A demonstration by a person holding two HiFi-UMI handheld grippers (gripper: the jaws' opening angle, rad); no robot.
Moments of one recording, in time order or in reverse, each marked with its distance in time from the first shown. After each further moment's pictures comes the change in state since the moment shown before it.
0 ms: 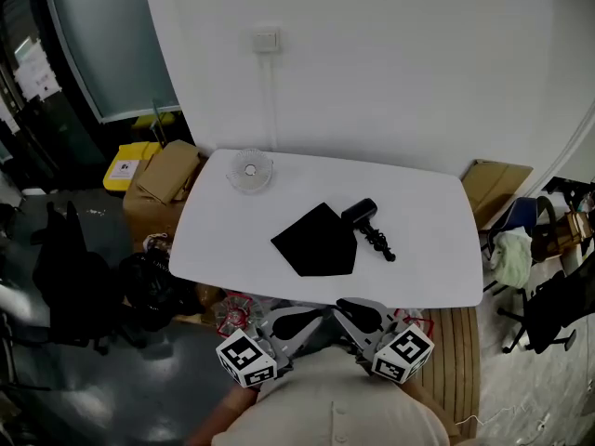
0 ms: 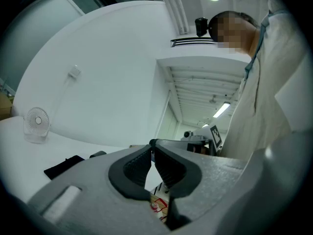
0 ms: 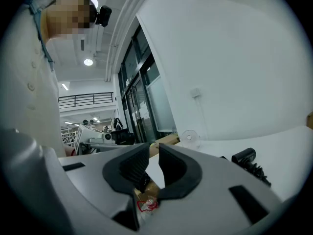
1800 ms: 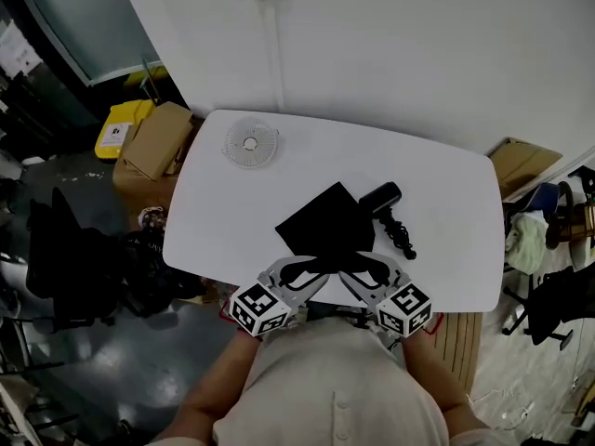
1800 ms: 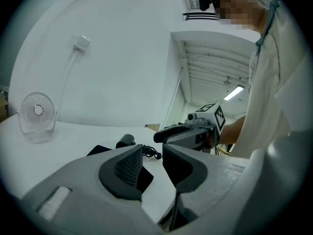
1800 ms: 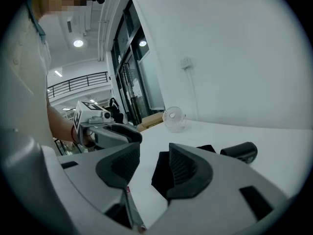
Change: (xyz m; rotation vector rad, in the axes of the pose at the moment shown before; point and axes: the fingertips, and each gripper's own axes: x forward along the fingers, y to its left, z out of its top) left arm 0.068 0.177 -0.055 -0.013 0.270 0.067; right arm 0.097 -0.158 -0.064 0.001 0.290 -0.024
